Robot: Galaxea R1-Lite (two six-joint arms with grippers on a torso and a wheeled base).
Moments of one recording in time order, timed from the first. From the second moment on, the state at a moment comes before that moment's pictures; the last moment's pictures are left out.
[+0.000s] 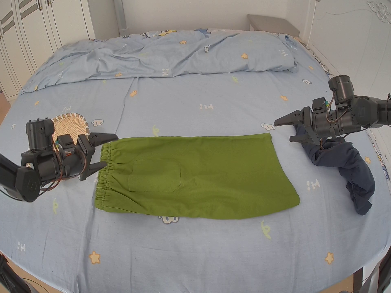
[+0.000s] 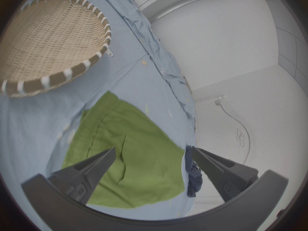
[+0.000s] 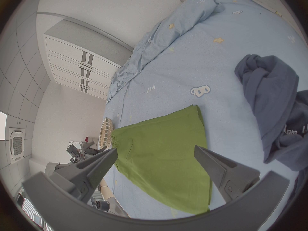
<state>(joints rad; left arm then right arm) 0.01 1.79 -0.77 -0.68 -0.56 -0.86 0.09 1.99 -1.54 0.25 0.68 0.34</state>
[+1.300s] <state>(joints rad) 0.10 1.97 -0.70 -0.69 -0.59 -0.45 0.10 1.80 -1.32 0.24 0.67 0.31</state>
